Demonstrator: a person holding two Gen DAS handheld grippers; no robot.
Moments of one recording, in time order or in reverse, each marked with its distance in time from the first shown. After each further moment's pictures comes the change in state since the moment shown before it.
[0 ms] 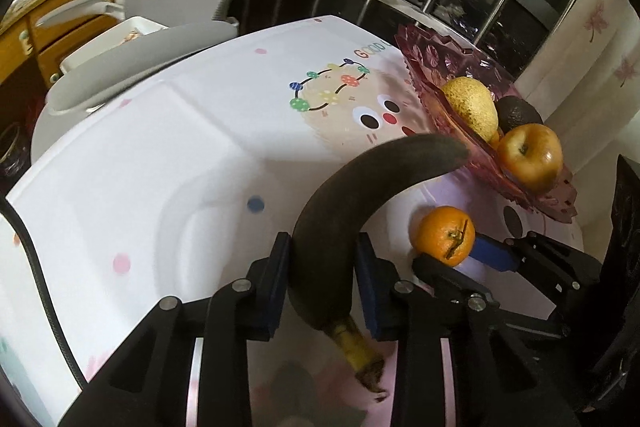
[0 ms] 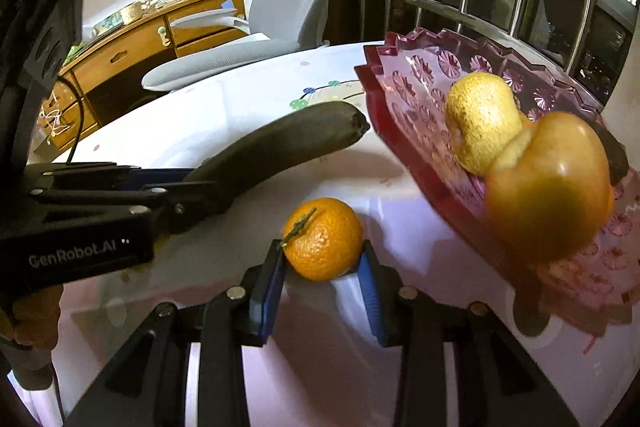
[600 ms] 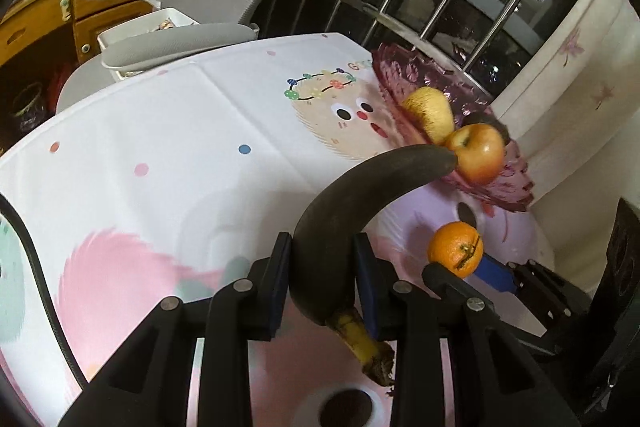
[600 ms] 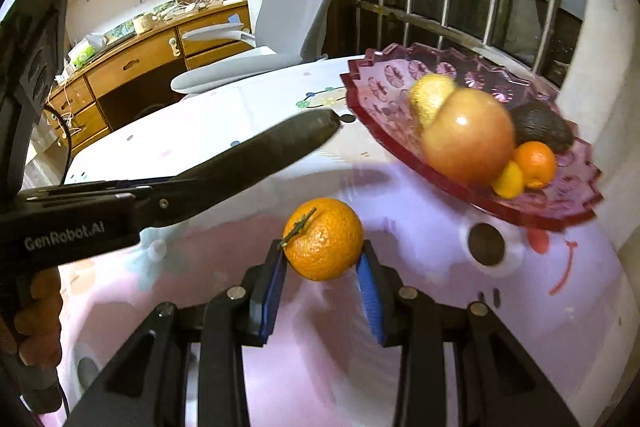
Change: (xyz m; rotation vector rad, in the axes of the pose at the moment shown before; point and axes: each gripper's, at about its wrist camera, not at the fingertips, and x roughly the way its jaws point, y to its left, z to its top) left arm -0.059 -0.031 -0.046 -0.145 -0.069 0.004; right arm -0.069 -0.002 -0.037 0.010 -0.052 -0.004
